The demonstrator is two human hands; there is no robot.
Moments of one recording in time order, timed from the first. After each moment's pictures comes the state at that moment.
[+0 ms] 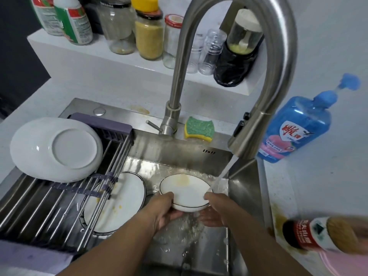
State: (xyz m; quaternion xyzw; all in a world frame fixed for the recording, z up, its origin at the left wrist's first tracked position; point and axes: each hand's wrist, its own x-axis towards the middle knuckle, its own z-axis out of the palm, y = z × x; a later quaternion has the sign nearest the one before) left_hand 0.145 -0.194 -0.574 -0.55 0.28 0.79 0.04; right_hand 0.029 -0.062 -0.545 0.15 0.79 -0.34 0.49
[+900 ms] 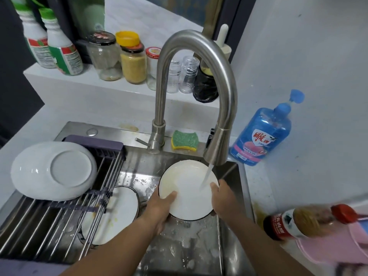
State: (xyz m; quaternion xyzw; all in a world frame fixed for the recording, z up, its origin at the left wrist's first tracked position) left_hand 0.146 -0.181 -0.517 -0.45 0.43 0.78 -0.04; right_hand 0.024 -0.038 -0.488 -0.05 0.92 -0.29 0.25
